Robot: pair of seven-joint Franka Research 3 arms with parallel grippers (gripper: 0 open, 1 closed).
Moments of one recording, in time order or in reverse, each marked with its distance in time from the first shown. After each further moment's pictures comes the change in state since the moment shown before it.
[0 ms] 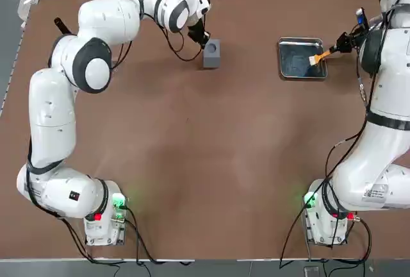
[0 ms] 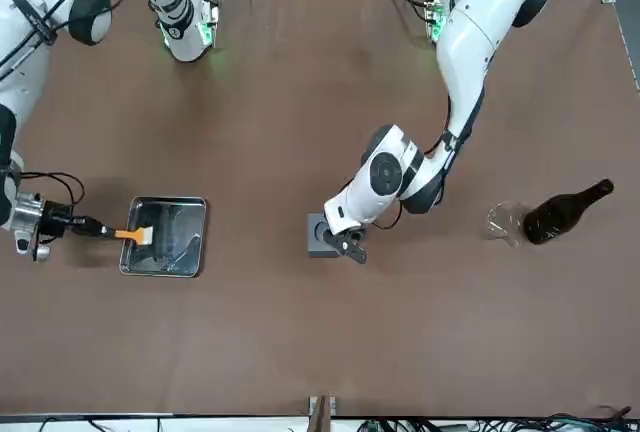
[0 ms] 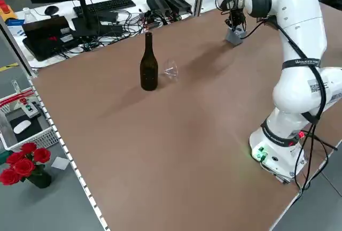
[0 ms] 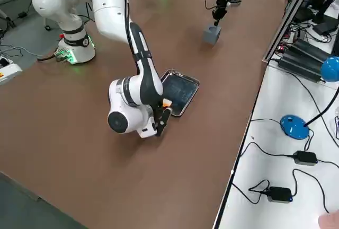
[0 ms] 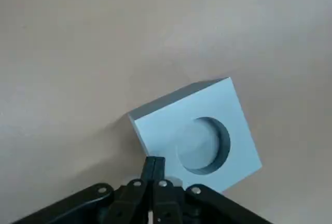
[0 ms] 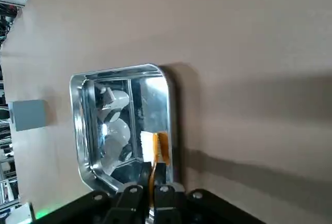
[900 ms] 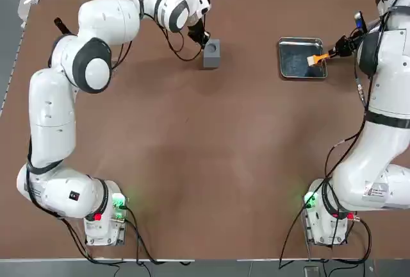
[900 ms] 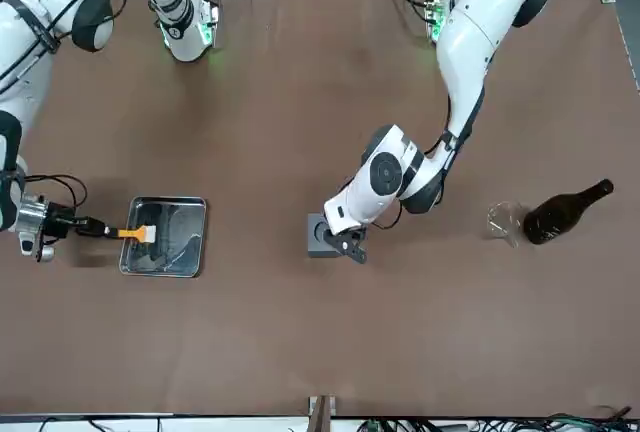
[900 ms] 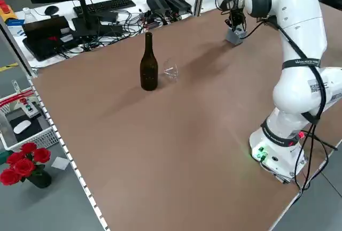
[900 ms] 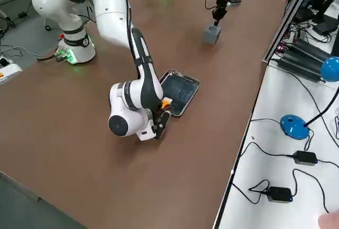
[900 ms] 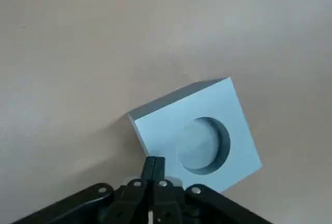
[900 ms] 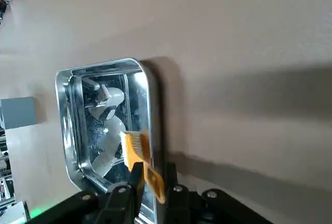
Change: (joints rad) left arm 0.000 0.000 0.000 0.000 0.000 0.000 0.000; right arm -0.001 0.035 -0.004 0.016 0.001 0.003 -0.009
